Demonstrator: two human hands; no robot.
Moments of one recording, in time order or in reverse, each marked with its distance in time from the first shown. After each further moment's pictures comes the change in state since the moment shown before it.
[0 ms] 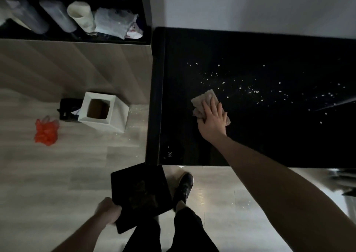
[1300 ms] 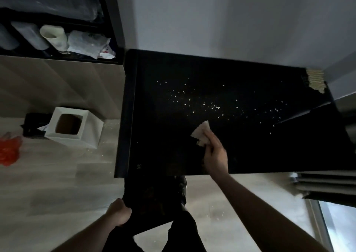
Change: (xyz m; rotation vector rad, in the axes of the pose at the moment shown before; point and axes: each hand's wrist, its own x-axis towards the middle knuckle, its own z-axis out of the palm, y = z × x) left_hand -0.070 0.115 0.075 0.055 -0.004 0.223; right_hand -0.108 0.076 -0.073 0.460 0.352 0.028
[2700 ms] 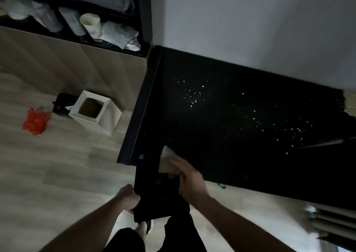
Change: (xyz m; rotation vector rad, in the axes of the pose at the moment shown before) left_hand 0.026 0.013 0.046 -0.138 0.043 -0.005; right_hand -0.058 0.014 0.037 -0.084 -0.577 -0.337
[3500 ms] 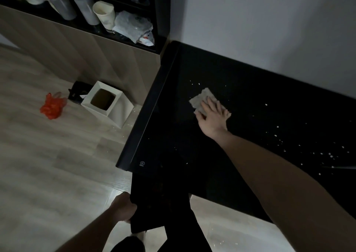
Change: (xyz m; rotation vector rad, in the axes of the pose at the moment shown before) left_hand -0.029 0.027 -0.003 -0.004 0.032 -0.076; right_hand 0.254 0.039 -0.094 -0.543 -0.088 0.210
